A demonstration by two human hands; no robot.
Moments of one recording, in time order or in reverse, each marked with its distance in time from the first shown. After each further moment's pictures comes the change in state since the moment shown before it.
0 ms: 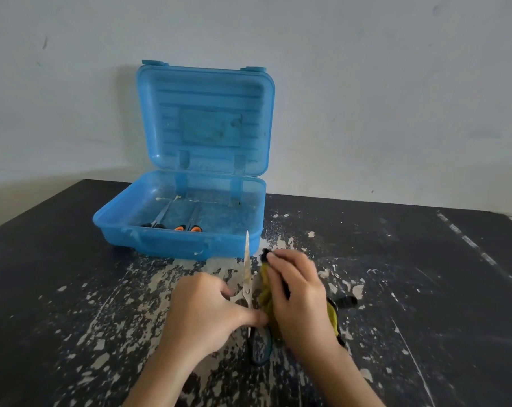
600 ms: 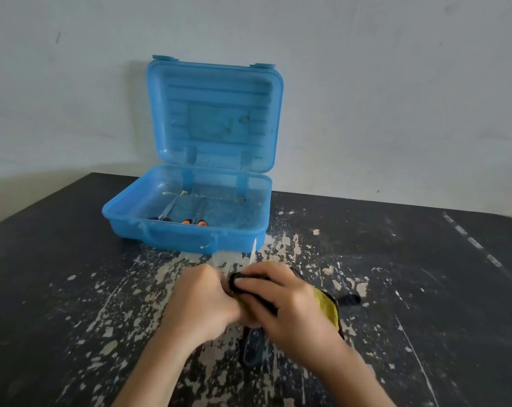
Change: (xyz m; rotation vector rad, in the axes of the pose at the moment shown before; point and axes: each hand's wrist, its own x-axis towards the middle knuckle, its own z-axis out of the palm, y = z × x) left_hand 0.001 -0.005 -0.008 -0.018 -0.080 -0.050; right_hand -0.001 -0.019 -0.013 0.177 -0.312 -0.214
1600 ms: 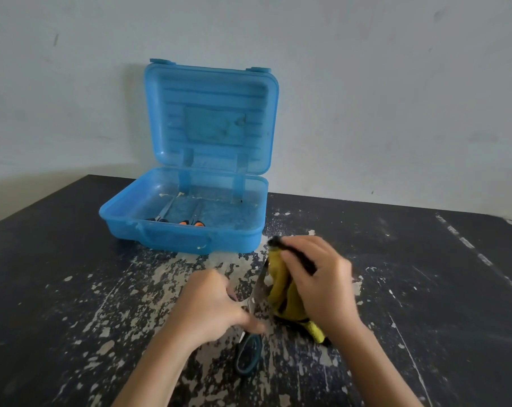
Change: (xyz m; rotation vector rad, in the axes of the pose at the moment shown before) left_hand 0.003 -0.001 0.008 -0.007 -0.169 -0.019; right_hand 0.007 0.019 -0.027 -0.038 0.274 0.265
